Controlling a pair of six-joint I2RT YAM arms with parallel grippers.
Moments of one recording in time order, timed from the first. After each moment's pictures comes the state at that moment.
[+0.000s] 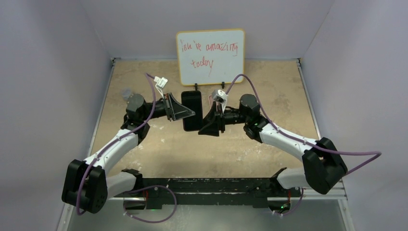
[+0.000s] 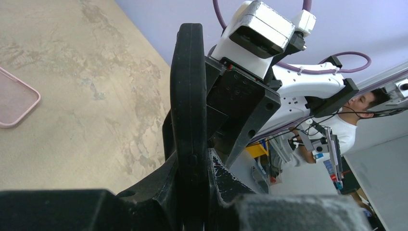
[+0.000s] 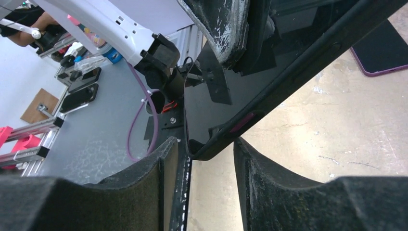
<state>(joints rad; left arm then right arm) -0.31 1.15 0.63 0.63 0.98 -1.01 0.64 1.35 0.74 0.51 -1.01 0.36</state>
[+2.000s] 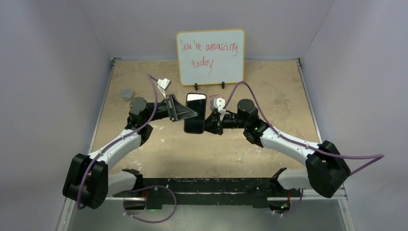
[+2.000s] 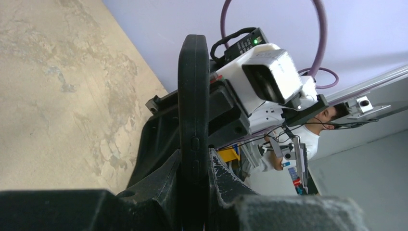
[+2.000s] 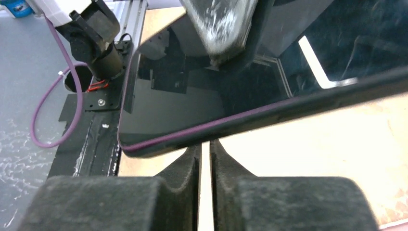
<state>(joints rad) -0.35 1.20 0.59 0.79 0.96 -1.21 0.69 1.31 0.73 0.41 -0.84 -0.08</state>
